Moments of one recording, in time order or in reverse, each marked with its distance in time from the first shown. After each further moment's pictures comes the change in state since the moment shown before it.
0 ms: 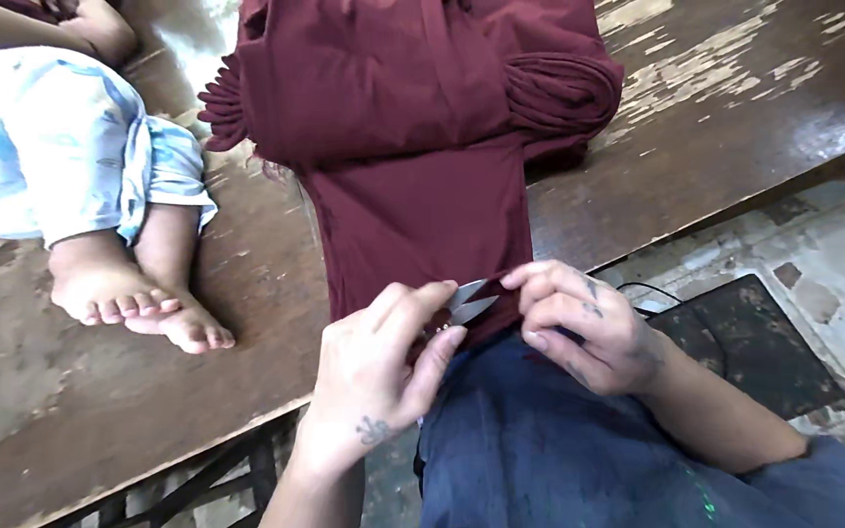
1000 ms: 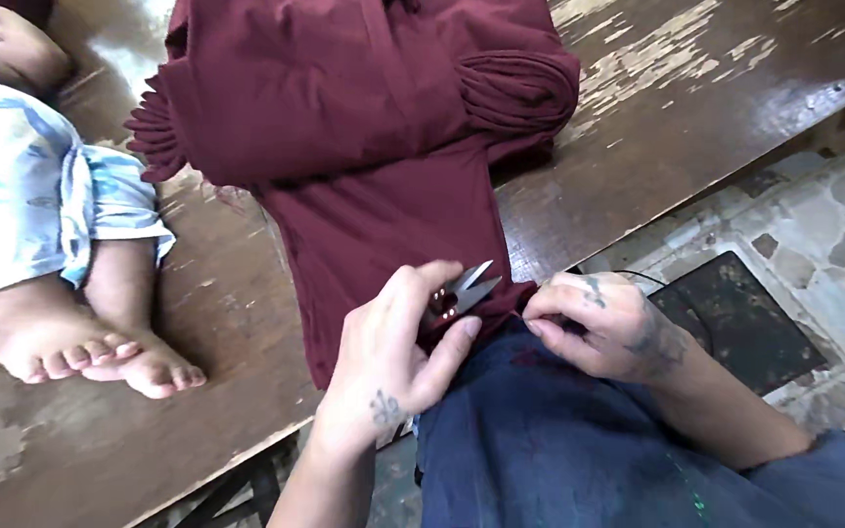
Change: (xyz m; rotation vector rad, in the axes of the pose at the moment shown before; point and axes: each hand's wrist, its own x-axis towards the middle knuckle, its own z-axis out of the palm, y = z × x) left_hand 0.030 -0.004 0.029 -0.145 -0.089 -0.004; right_hand -0.013 -0.002 -0.020 -0.259 0.026 0.103
